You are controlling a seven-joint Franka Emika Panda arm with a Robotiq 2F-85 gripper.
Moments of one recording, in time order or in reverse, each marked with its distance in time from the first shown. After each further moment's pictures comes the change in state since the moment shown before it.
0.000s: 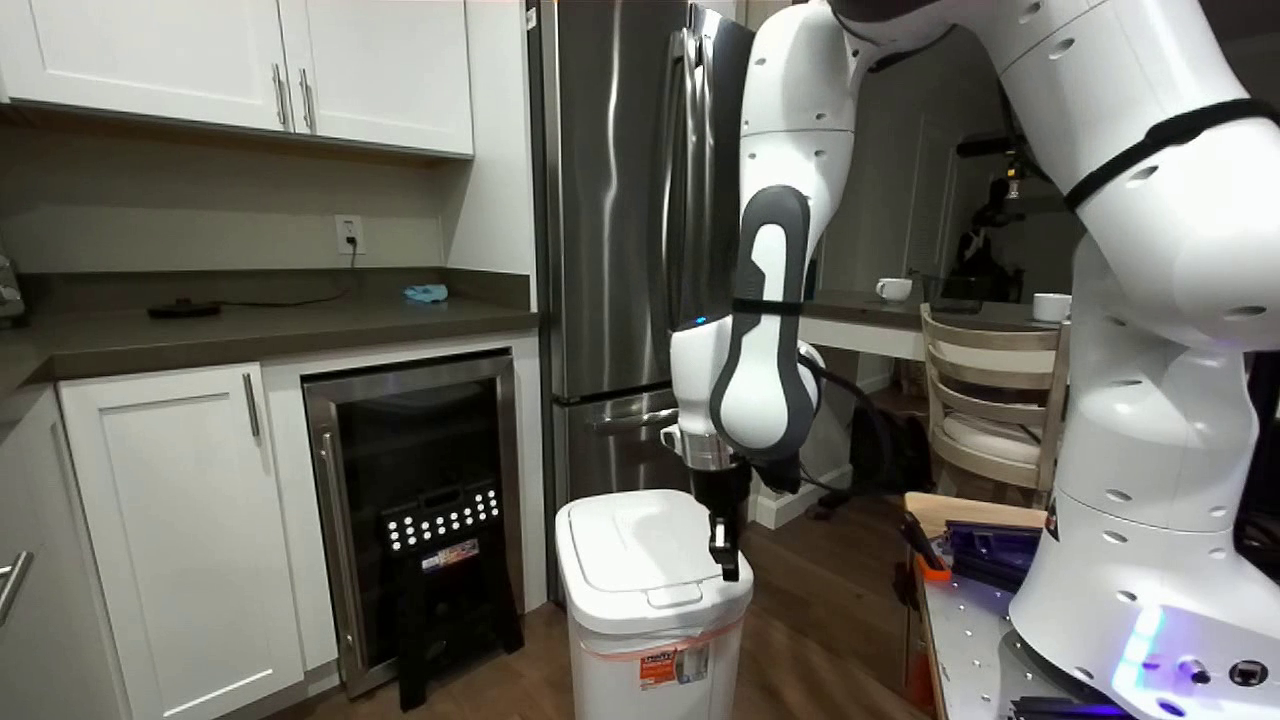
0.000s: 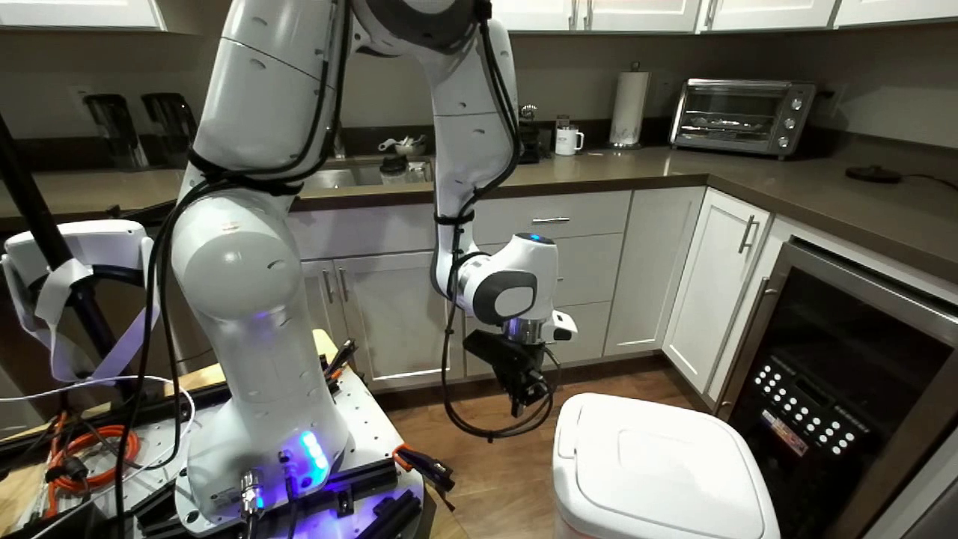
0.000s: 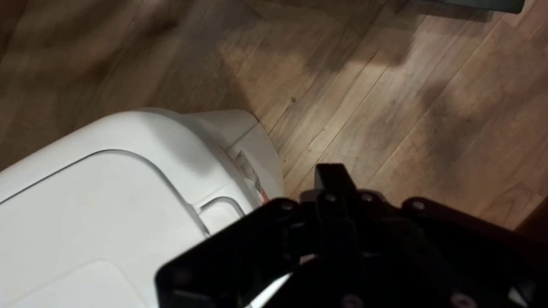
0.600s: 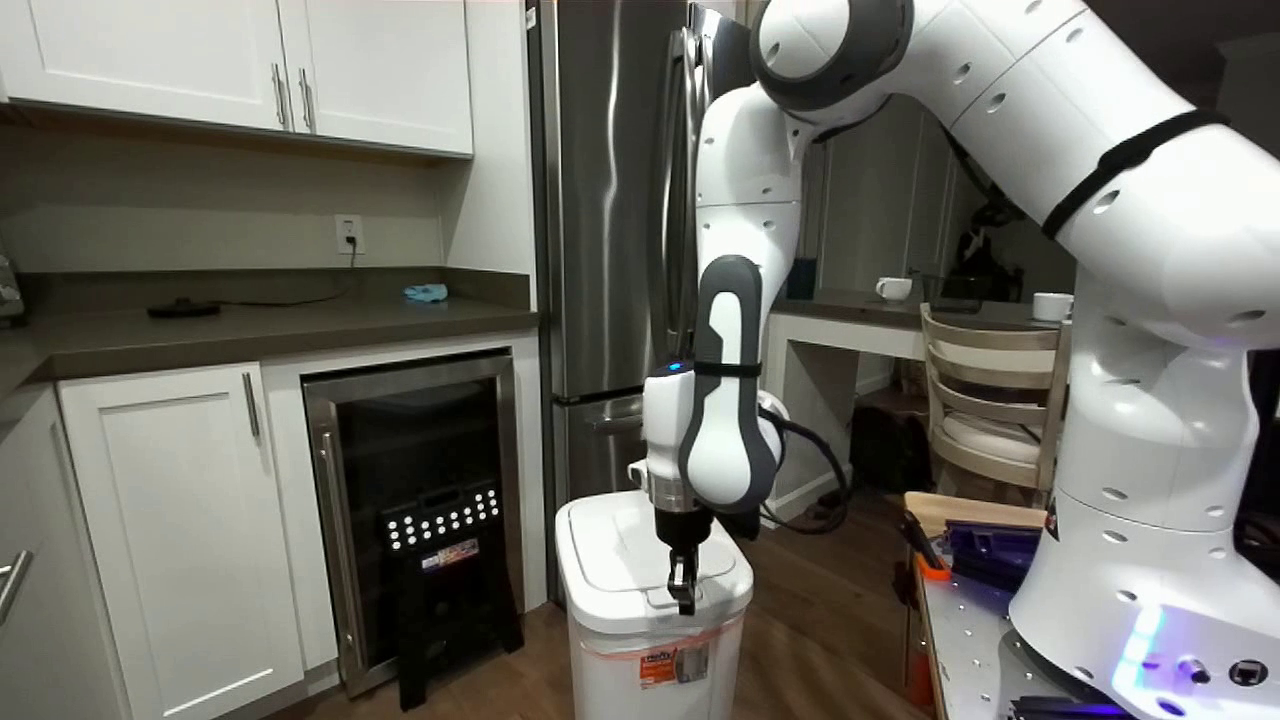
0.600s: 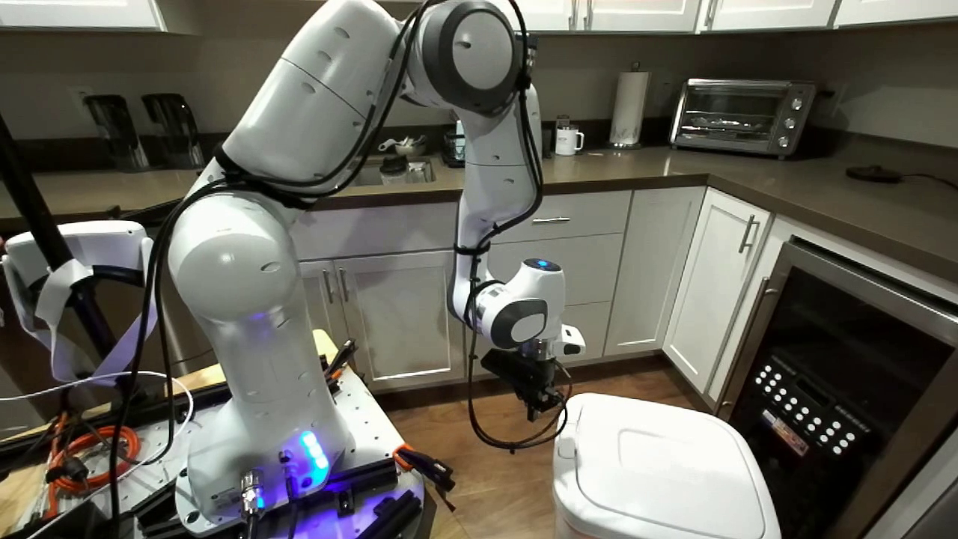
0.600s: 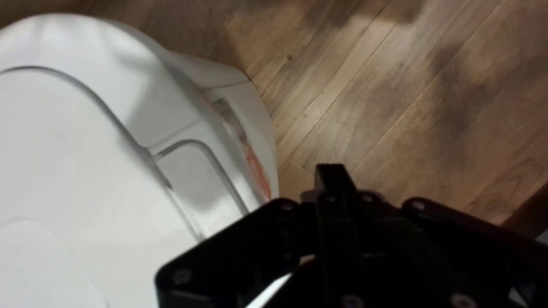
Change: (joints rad) arm -0.048 0.247 0.077 0.206 0.001 0.117 0.001
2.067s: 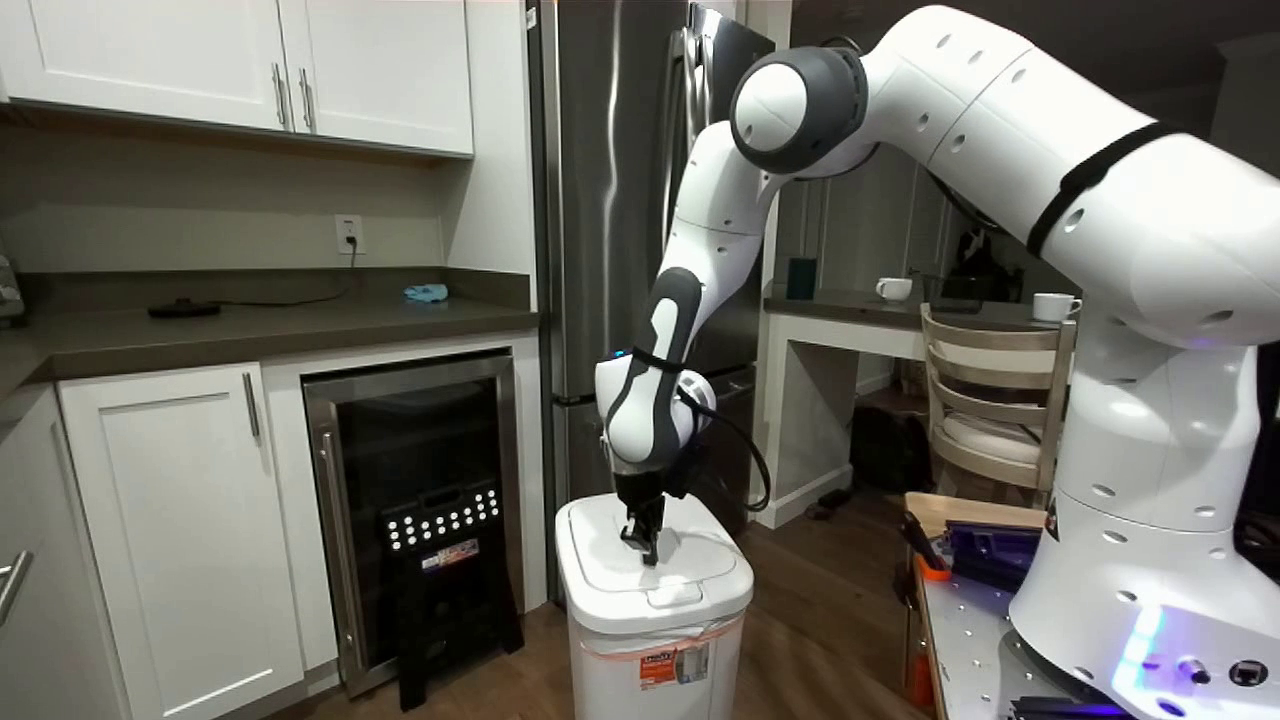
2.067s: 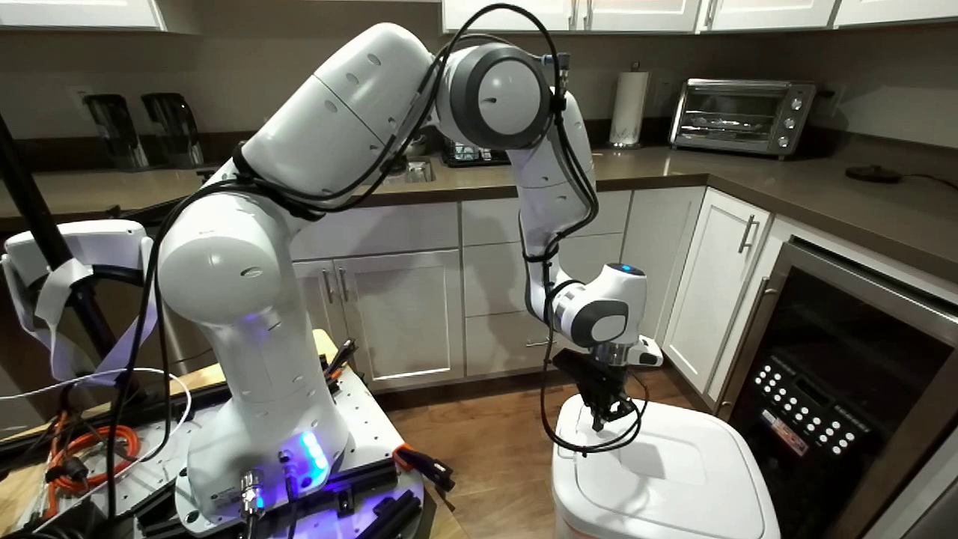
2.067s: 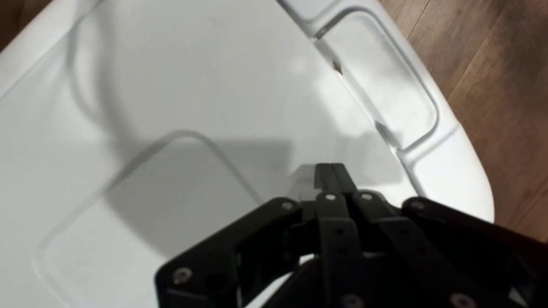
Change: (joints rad) arm -0.123 0.141 -0.004 0.431 0.029 -0.341 0.039
